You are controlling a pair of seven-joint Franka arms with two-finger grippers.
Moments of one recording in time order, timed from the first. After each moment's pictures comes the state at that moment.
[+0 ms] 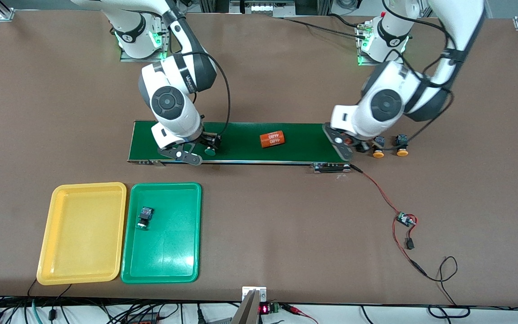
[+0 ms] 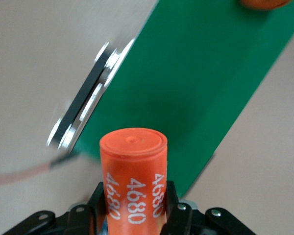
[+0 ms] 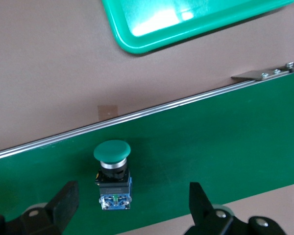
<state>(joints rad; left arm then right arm) 0.09 0.31 -0.57 -2.04 0.10 2.14 0.55 0.85 0.43 -0.32 -1.79 0.19 2.05 0.73</state>
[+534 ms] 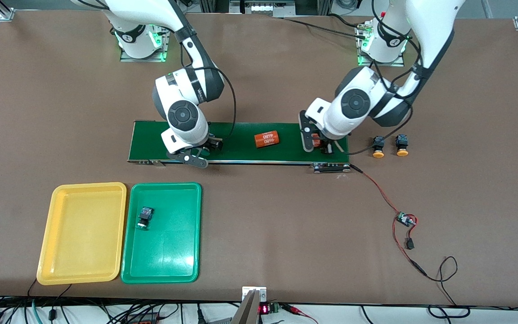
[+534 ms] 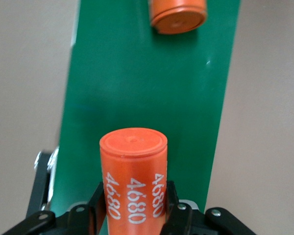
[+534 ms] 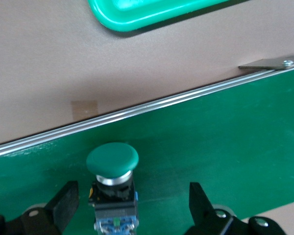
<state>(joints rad) 0.03 0.42 -0.60 -2.04 0.12 2.30 0.78 0.86 0.52 -0.32 -1.79 0.19 2.08 0.73</state>
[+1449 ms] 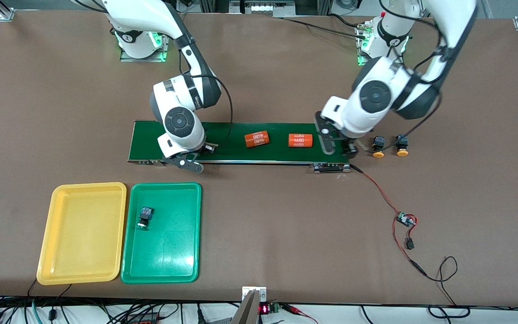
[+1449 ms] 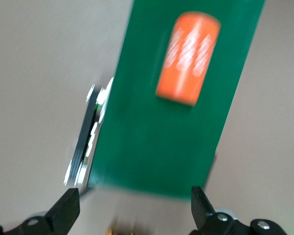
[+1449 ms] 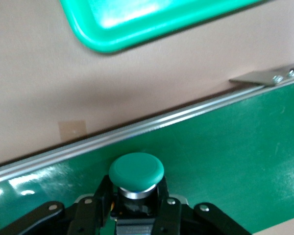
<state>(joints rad) 0.07 0.25 -0.52 -2.01 0.12 2.08 0.71 0.84 0.54 -0.34 -1.78 0.19 2.09 0.73</state>
